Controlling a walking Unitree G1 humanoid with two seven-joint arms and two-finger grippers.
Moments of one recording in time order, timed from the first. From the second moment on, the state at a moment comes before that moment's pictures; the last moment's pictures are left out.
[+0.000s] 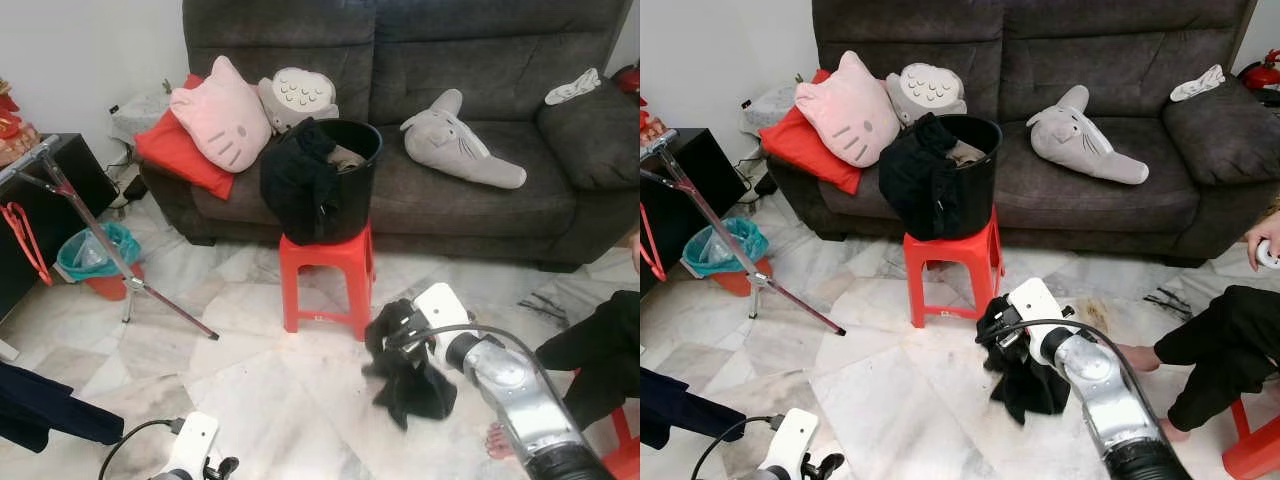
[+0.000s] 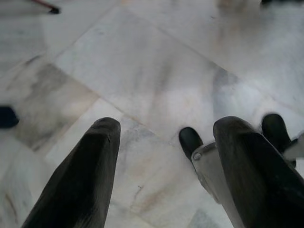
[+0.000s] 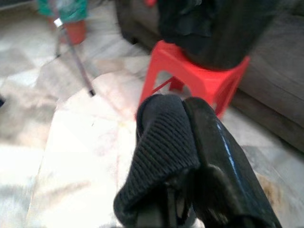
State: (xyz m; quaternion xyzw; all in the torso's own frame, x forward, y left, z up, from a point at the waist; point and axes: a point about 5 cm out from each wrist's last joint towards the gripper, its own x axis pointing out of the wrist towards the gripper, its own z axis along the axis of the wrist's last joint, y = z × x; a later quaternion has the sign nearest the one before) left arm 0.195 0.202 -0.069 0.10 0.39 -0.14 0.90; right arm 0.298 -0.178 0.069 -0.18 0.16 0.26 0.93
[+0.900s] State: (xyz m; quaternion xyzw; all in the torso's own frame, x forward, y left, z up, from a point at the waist) left arm 0.189 0.184 -0.071 0.13 0.41 -0.30 0.85; right arm 0.266 -0.172 0.068 -0.16 0.17 0.56 0.80
